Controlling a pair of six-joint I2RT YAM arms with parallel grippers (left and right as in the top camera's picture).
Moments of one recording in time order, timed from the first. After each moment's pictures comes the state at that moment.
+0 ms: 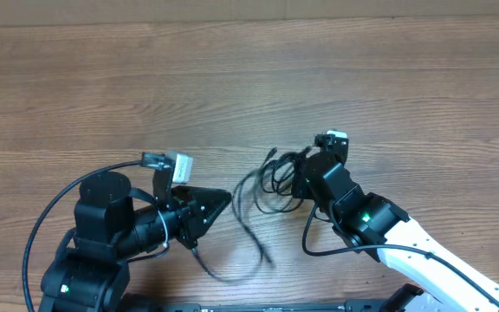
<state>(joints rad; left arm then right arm) -0.25 0.72 0.90 -0.74 0.72 -0.44 0.69 1.22 0.74 -0.33 0.27 0.75</state>
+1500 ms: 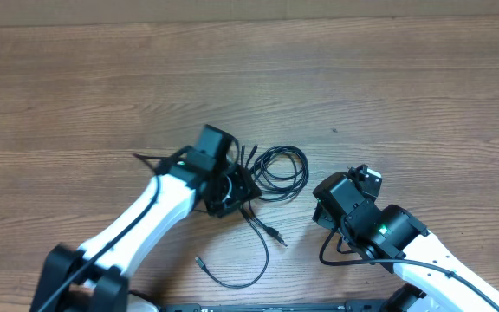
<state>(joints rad) -0.48 1.54 0.91 -0.63 0.42 -0.96 0.69 1.10 0.74 -0.85 0.24 1.07</state>
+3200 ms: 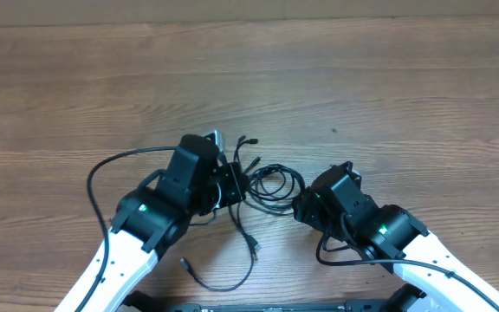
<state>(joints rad) -0.53 1.11 0.92 -0.65 0.24 -0.86 0.69 1.10 0.74 -0.71 -0.02 1.09</state>
